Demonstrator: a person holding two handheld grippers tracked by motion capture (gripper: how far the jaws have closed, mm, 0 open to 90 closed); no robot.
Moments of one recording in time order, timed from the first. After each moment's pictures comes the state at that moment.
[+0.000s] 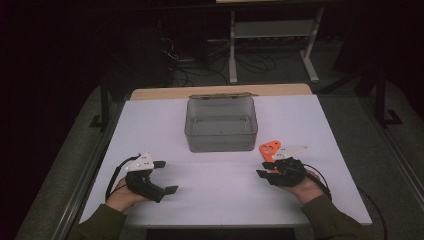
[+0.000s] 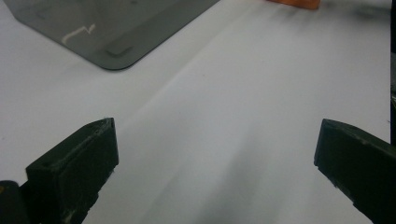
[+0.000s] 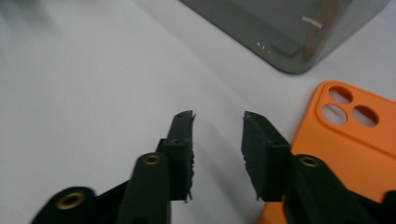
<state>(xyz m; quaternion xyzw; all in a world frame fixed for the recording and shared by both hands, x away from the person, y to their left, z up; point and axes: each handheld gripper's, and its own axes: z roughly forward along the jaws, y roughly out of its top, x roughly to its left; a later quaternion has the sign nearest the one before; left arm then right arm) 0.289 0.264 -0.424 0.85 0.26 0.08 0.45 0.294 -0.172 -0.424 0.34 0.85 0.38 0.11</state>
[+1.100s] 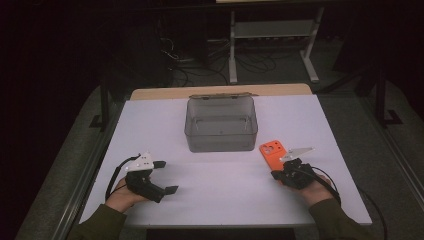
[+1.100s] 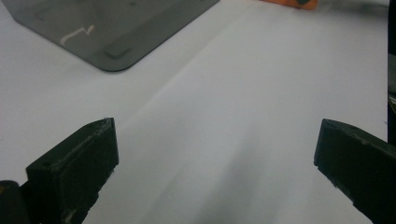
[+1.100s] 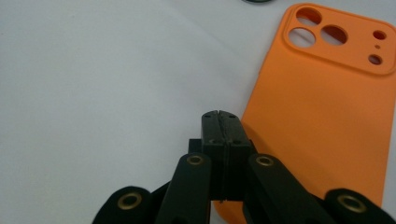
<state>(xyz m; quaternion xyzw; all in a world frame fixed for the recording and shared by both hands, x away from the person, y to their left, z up) 0.288 0.264 -0.424 0.85 0.26 0.08 0.45 0.292 -0.196 -0.435 0.39 0.86 0.32 0.10</state>
